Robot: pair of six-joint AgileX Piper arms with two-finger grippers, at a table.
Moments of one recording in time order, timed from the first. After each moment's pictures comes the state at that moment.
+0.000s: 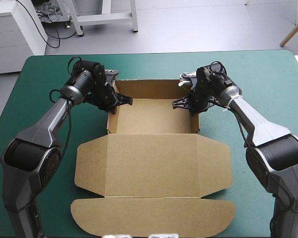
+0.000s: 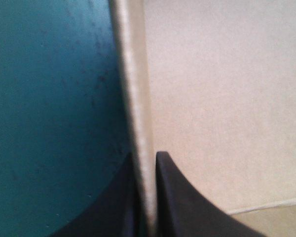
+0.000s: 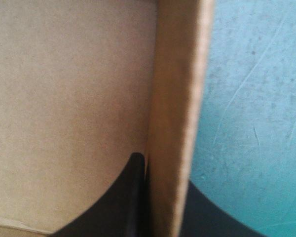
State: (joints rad) left arm -0.34 1.98 -1.82 -0.07 1.25 -0.19; right arm 0.38 1.99 -1.78 0.03 1.17 0.17
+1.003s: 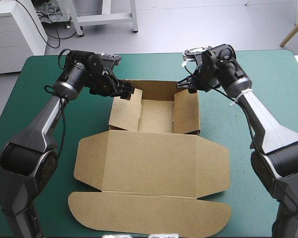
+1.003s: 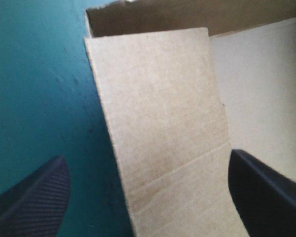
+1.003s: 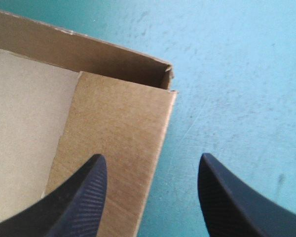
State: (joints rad) left arm -0.35 1.95 -1.94 -0.11 1.22 -0.06; right arm 0.38 1.93 -1.99 -0.10 1.22 0.15
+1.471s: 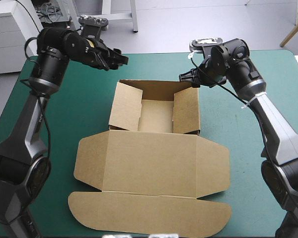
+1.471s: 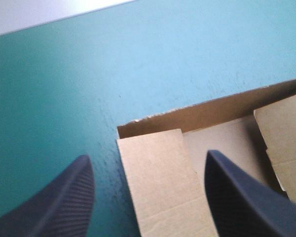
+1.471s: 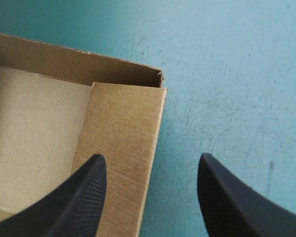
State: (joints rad) left arm -0.35 1.87 -2.25 -0.08 1.25 -0.05; right arm 0.38 1.83 -1.98 -0.09 1.23 0.22
